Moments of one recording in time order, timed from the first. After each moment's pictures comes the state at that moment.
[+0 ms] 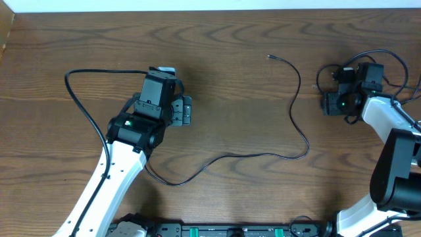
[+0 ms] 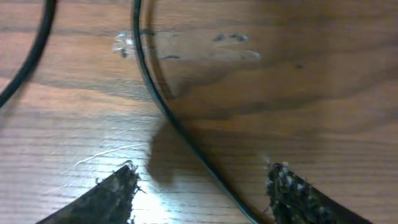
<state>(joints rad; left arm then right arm) -0.34 1.26 1.07 -0.74 -0.19 -0.21 -0.19 1.81 1.03 -0.34 -0.10 -0.23</state>
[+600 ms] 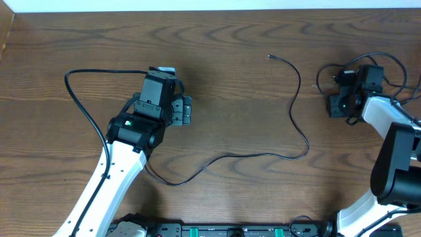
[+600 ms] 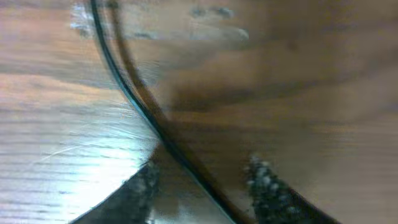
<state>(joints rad) -0.34 1.26 1.07 -0.74 -0.19 -0.21 -0.21 1.86 1.03 -0.33 -0.08 -0.26</state>
